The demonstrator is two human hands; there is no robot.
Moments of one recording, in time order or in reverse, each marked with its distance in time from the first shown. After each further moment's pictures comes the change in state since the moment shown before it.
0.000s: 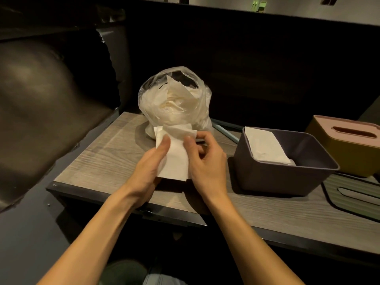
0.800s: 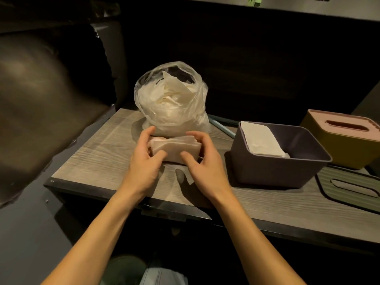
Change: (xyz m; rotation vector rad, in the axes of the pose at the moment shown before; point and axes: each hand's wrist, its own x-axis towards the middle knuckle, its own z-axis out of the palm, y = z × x) left_hand 0.007 -0.021 -0.016 0.355 0.292 0.174; right_hand -0.010 0.007 -0.015 -0.073 -0.159 0.091
